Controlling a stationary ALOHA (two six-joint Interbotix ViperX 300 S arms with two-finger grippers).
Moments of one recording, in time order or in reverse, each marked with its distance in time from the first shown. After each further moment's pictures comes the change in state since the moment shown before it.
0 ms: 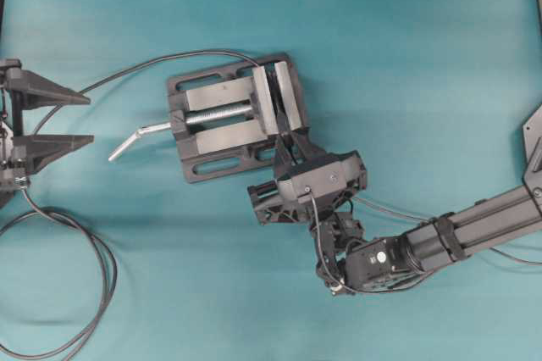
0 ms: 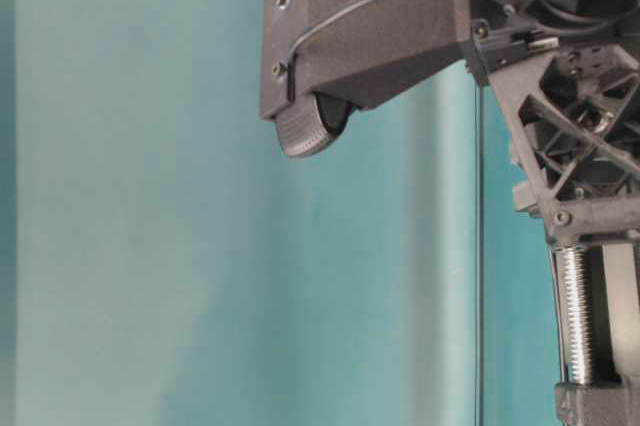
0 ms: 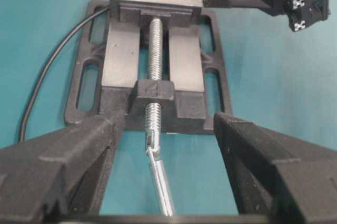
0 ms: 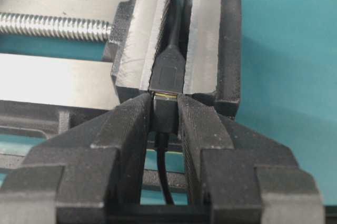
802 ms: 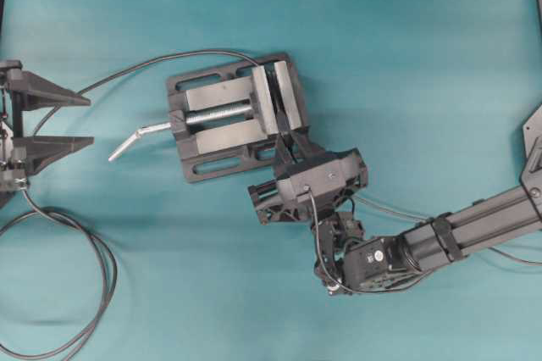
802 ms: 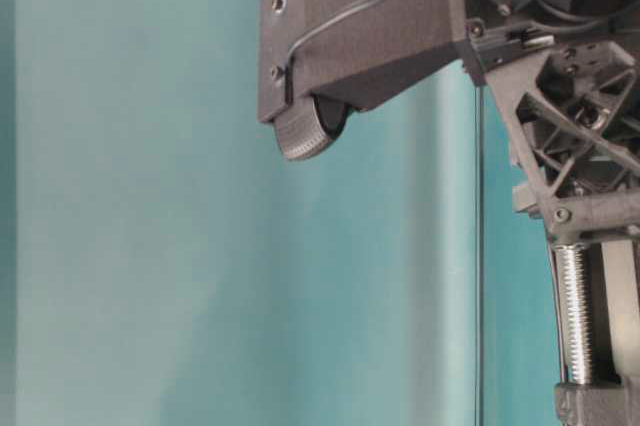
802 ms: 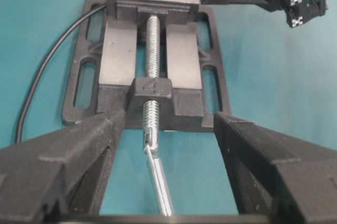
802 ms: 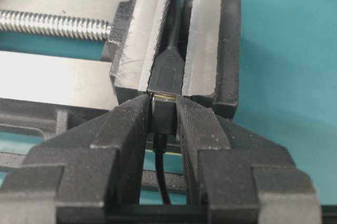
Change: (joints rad) left arm -0.008 0.002 0.000 0.000 0.005 0.002; right arm -0.002 0.003 -0.011 0.029 -0.071 -0.031
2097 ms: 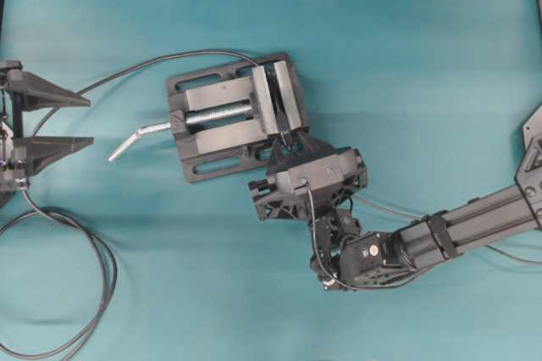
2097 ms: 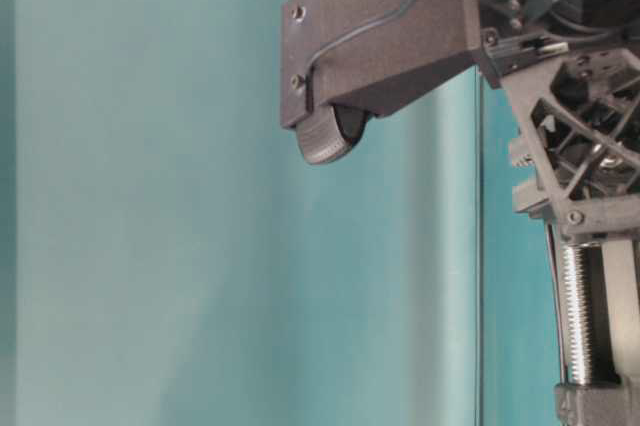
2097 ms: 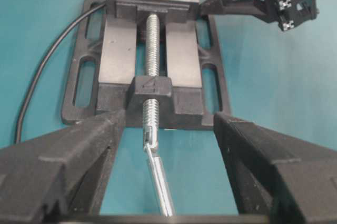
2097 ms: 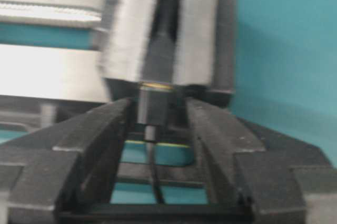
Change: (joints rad) left arm 0.000 -0.002 0.002 0.000 0.002 -0.002; right arm 0.021 0.006 -0.014 0.051 0.032 0.000
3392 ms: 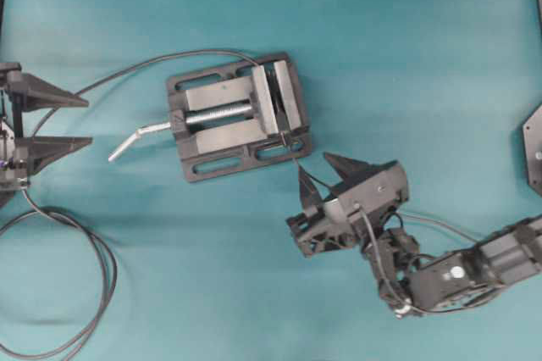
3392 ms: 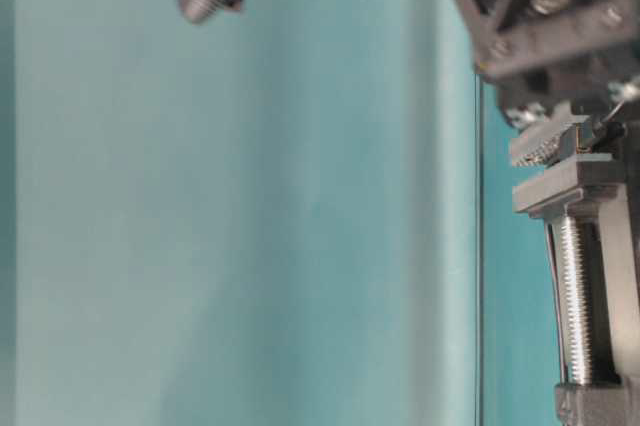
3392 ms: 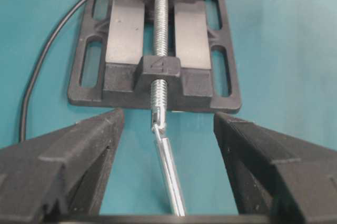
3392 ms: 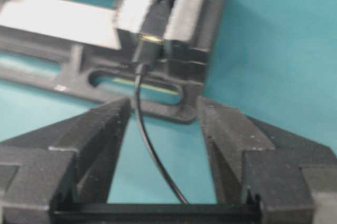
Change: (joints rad) left arm 0.017 0.000 0.018 0.000 0.020 0.002; right arm 0.135 -0.247 0.229 -0.021 0.106 -0.011
